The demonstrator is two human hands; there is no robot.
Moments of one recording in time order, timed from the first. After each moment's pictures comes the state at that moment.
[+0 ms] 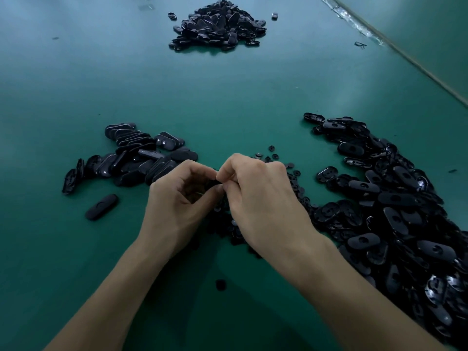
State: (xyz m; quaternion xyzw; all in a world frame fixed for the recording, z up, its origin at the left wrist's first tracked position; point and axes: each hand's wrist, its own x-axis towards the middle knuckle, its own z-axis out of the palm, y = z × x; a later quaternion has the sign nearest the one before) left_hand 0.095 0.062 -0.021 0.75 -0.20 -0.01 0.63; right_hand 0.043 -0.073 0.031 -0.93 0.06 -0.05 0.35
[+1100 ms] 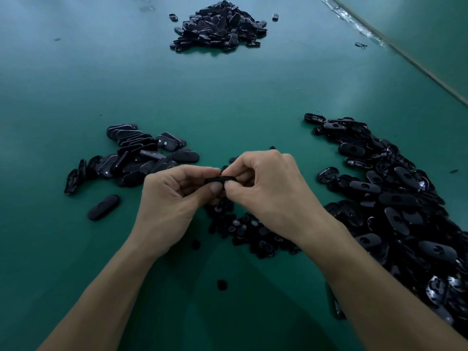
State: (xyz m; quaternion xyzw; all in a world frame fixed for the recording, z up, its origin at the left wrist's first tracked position) left_hand 0.098 0.062 -0.021 0.66 -0.14 -0.09 0.73; right_hand 0.055 -0.097 0.029 -0.90 0.04 -0.05 0.44
